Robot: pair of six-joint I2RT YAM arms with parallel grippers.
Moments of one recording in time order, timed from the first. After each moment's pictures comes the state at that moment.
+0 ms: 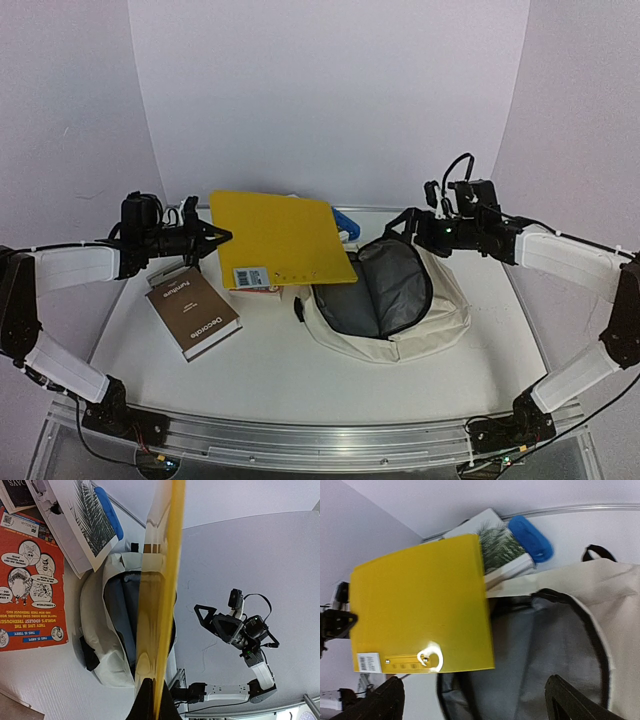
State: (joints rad) left arm -0.25 1.39 0.79 0.27 0.83 -1.00; right arm 0.45 1.44 1.06 -0.16 -0.28 0.51
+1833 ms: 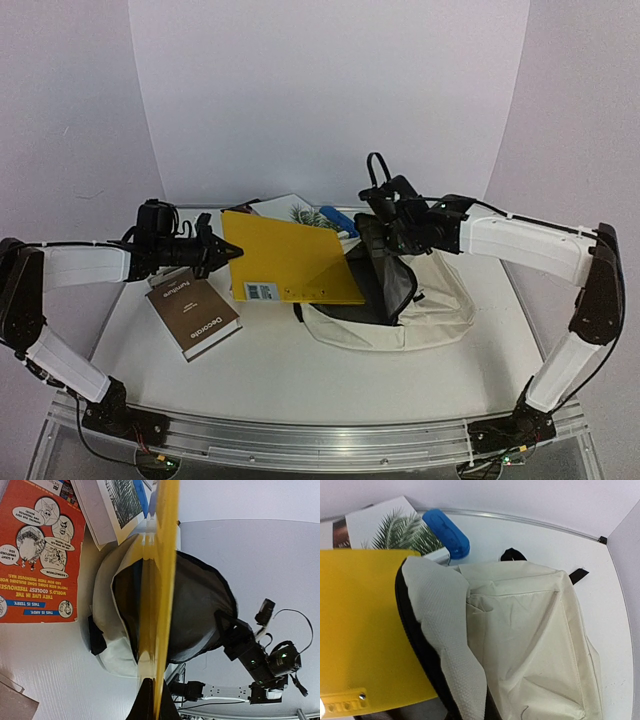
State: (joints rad) left arm -0.31 1.44 0.79 0.18 0.78 -1.05; right arm 0.84 1.72 1.45 -0.62 0.58 0.50
